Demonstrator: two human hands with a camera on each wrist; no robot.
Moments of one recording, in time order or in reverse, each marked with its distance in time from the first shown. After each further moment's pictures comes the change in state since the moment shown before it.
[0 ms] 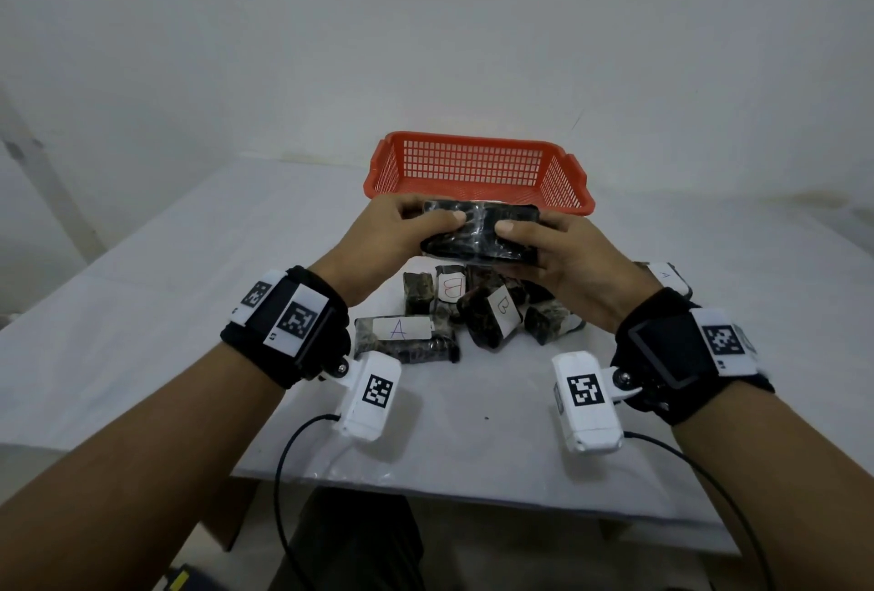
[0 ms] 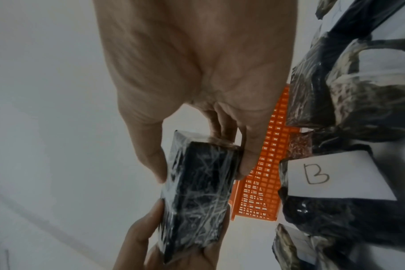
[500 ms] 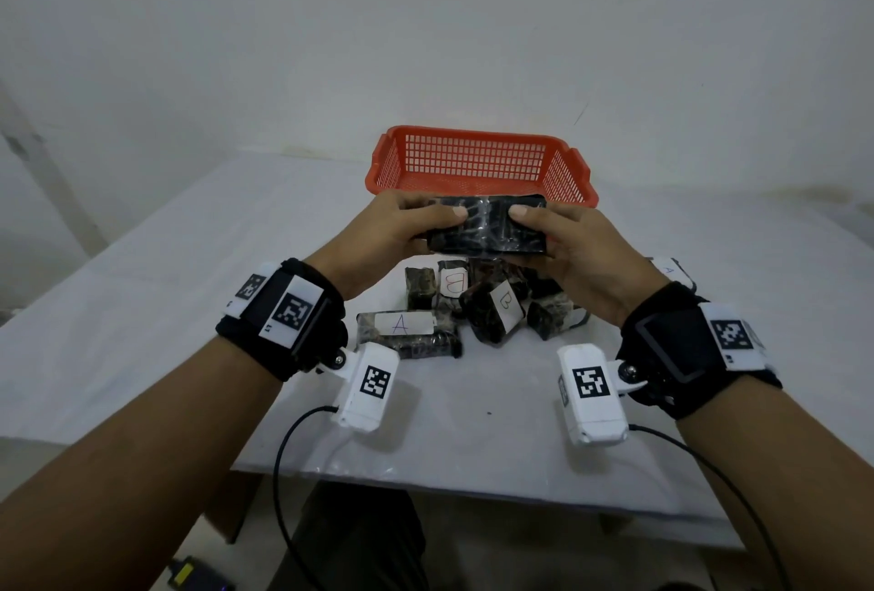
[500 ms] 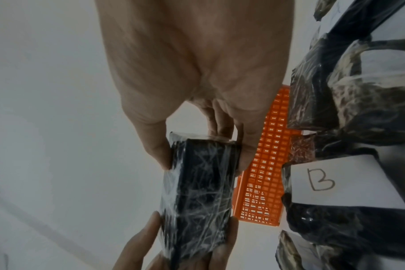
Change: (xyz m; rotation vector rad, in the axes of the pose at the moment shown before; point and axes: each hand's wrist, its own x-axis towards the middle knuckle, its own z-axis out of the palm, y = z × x) left_hand 0.000 -0.001 -0.006 -0.042 -0.091 -0.040; right_hand 0.000 -0.001 -0.001 0.012 0.038 -0.030
